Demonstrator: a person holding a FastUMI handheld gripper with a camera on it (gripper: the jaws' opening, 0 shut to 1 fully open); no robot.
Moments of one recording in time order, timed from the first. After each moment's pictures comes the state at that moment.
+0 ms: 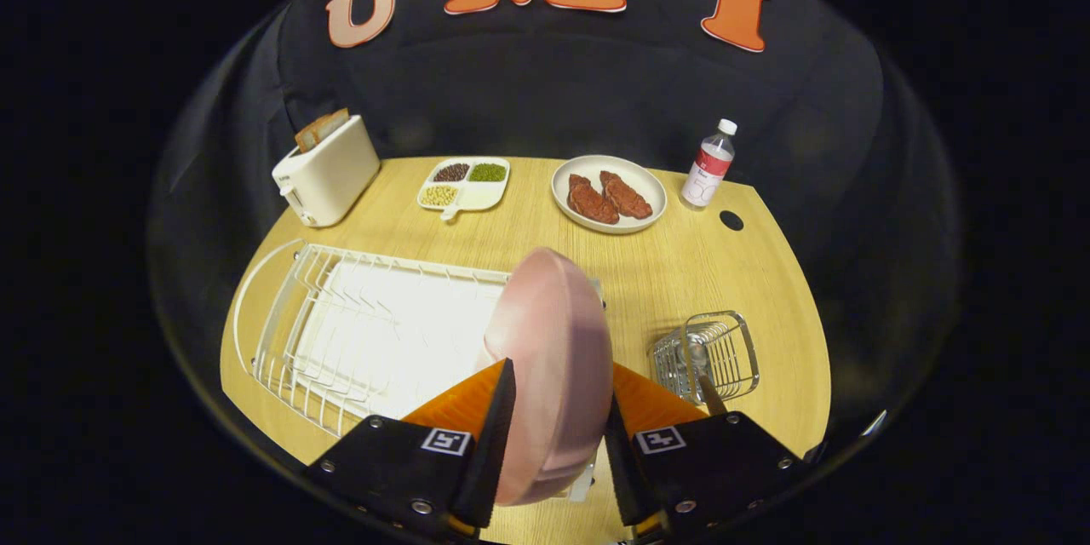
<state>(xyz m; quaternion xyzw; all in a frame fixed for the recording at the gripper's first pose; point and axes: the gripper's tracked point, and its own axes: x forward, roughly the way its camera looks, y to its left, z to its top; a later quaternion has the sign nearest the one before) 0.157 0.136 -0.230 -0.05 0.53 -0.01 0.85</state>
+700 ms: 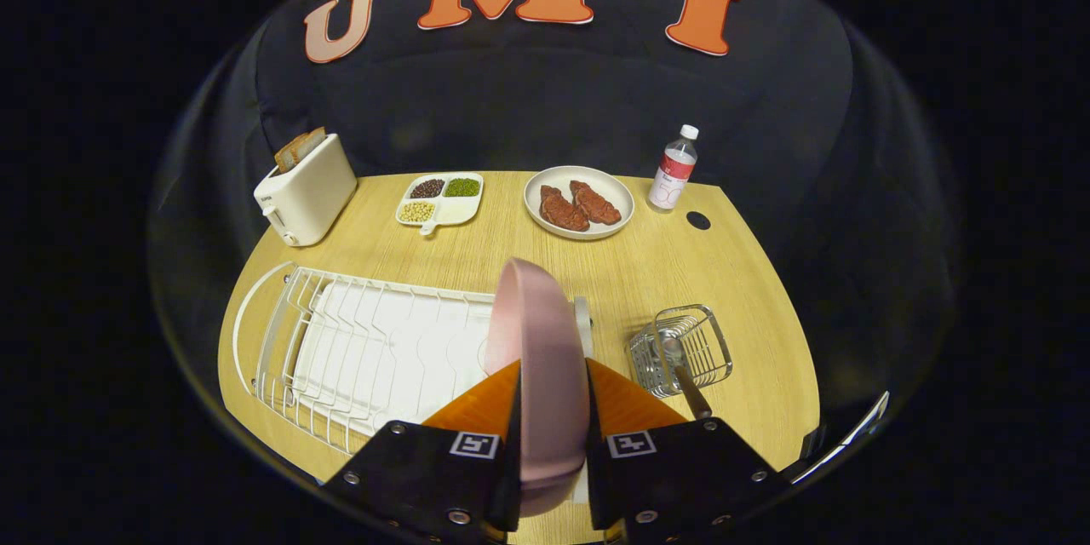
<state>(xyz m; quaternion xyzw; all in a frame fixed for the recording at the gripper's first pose) 0.162 0.121 -0.194 -0.05 0.49 -0.07 0.87</state>
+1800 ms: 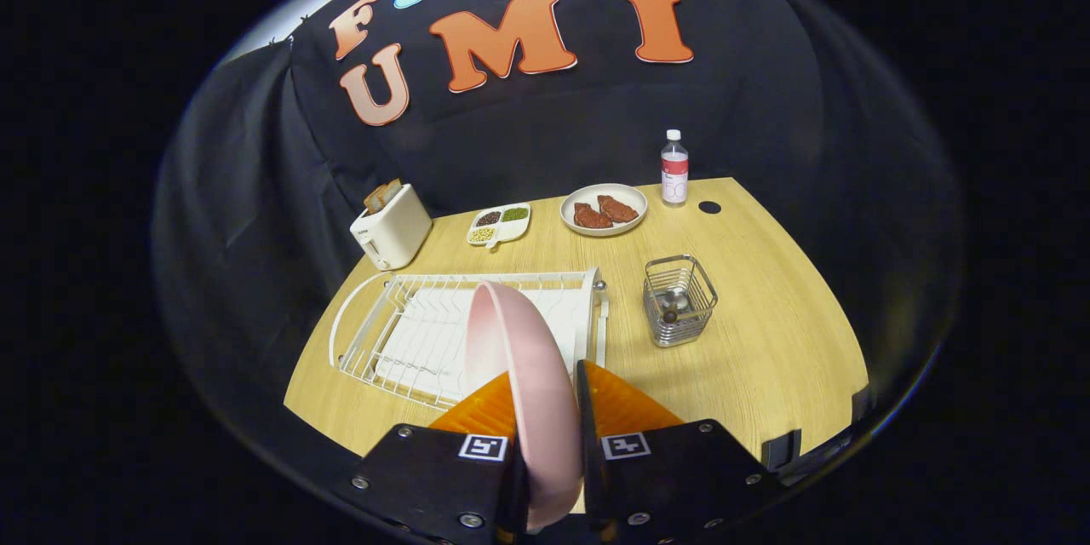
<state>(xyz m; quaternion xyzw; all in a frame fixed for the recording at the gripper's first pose) 0.038 0.118 -0.133 0.08 0.43 0.03 0.90</state>
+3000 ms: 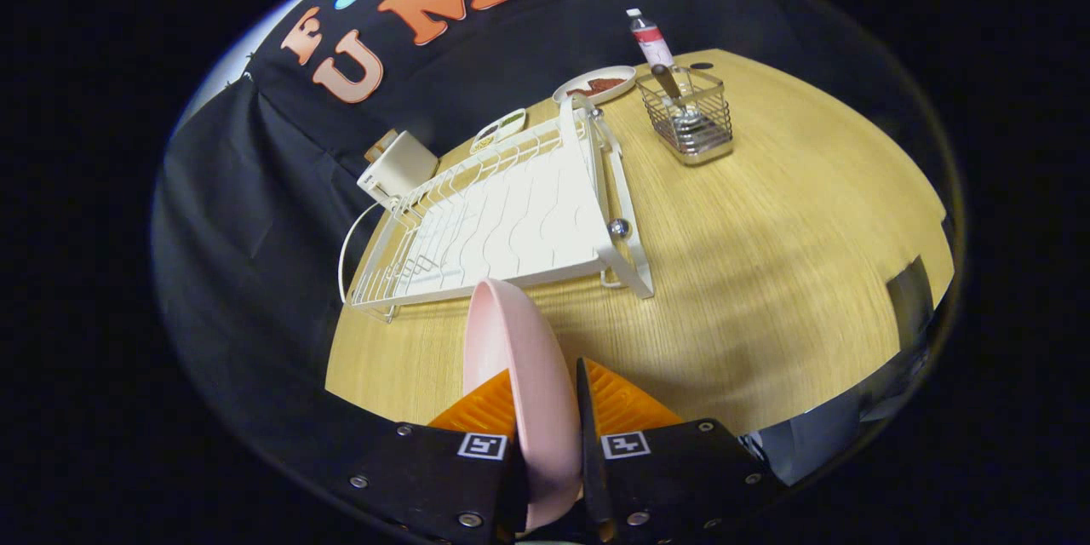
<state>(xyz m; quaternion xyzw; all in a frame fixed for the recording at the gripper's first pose) -0.083 0.163 -0.253 0.23 0.52 0.04 0.82</state>
